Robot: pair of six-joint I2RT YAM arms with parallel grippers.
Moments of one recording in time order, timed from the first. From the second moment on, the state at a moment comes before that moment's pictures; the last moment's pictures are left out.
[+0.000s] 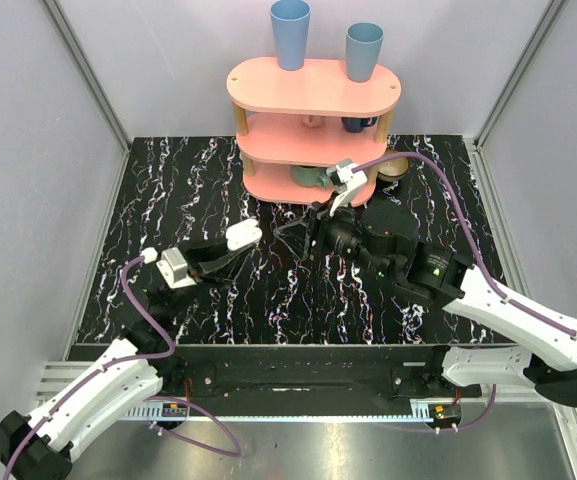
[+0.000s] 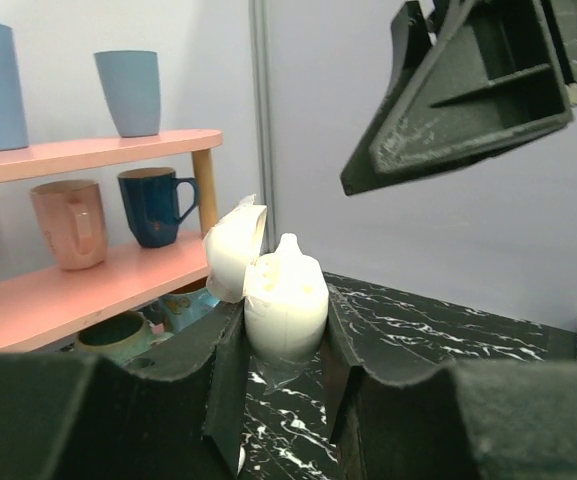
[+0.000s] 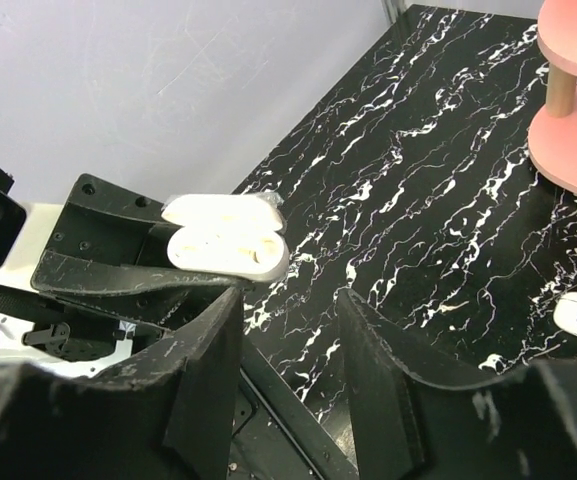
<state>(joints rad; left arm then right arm) -0.63 0.52 0.32 0.72 0.29 -0.13 1.08 1.13 1.28 -0.25 0.16 0.48</state>
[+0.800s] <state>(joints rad) -0.63 0.76 0.32 1.02 0.63 -0.36 1.05 1.29 1.41 -0.32 0.20 0.45</state>
